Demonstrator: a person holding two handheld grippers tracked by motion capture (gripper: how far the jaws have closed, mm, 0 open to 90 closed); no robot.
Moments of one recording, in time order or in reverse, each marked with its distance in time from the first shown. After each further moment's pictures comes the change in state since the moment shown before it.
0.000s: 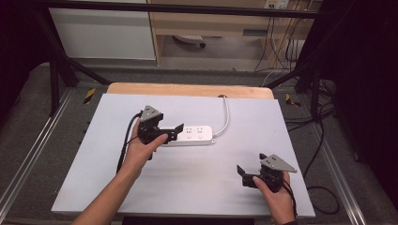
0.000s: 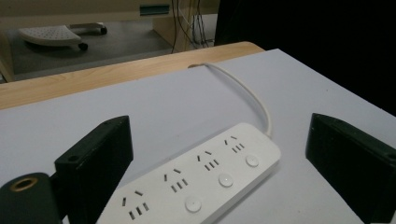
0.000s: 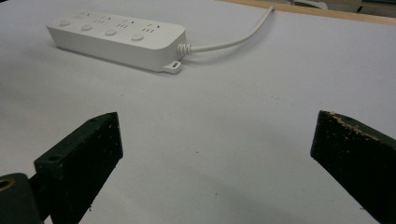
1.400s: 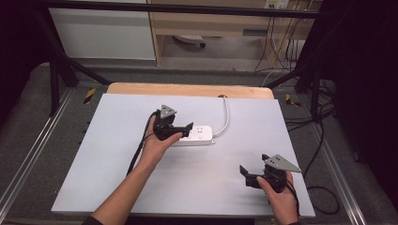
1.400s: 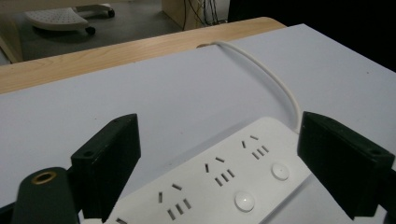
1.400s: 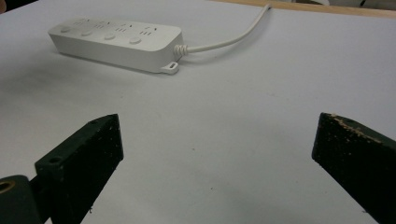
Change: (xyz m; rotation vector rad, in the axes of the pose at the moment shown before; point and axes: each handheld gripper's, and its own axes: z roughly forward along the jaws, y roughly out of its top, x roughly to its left) left arm -0.003 -0.010 0.058 0.075 0.055 0.022; right arm -0.007 -0.001 -0.006 0.004 0.010 0.033
